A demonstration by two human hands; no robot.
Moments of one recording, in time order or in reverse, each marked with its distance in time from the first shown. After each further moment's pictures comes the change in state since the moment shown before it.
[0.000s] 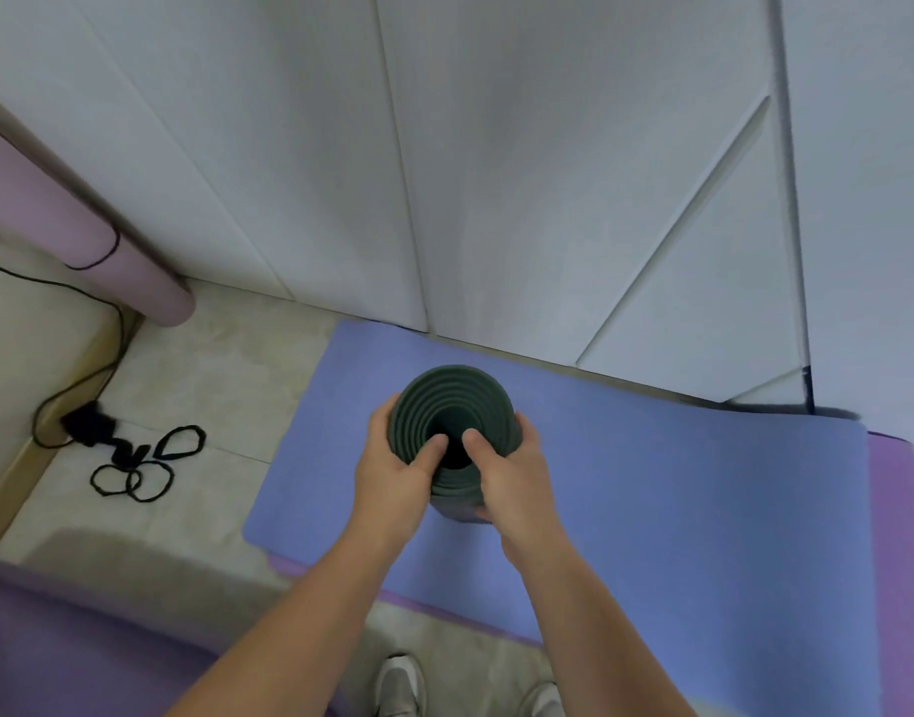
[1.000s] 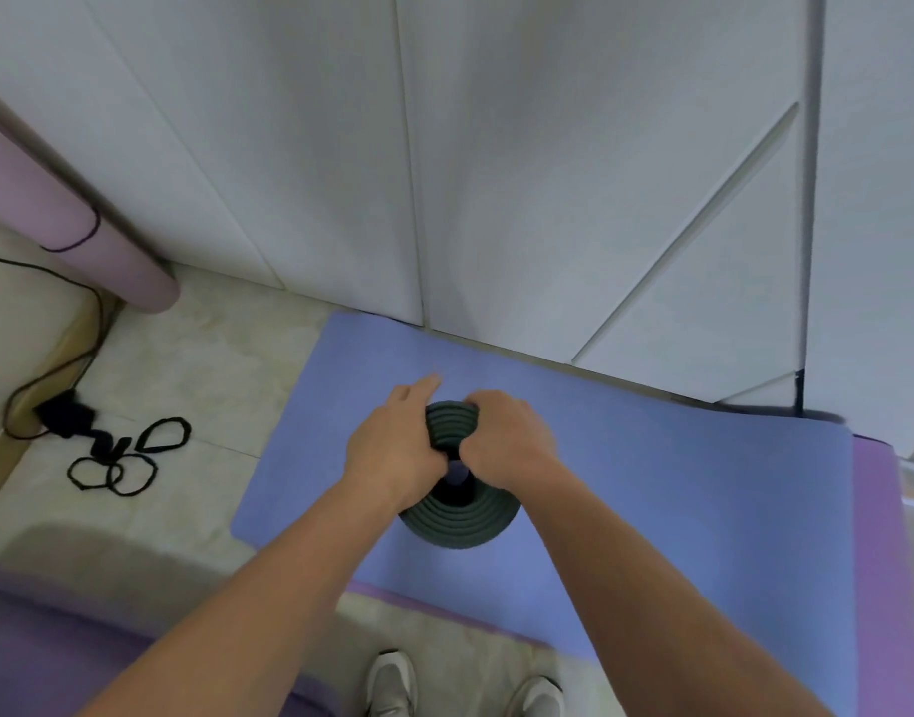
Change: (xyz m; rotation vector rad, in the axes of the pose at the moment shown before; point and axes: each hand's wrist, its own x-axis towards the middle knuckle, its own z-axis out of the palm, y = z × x) left_hand 0.046 0.030 -0.015 0.871 -0.288 0.142; right_hand 0.030 -0.056 0.021 -1.050 -0.114 -0.184
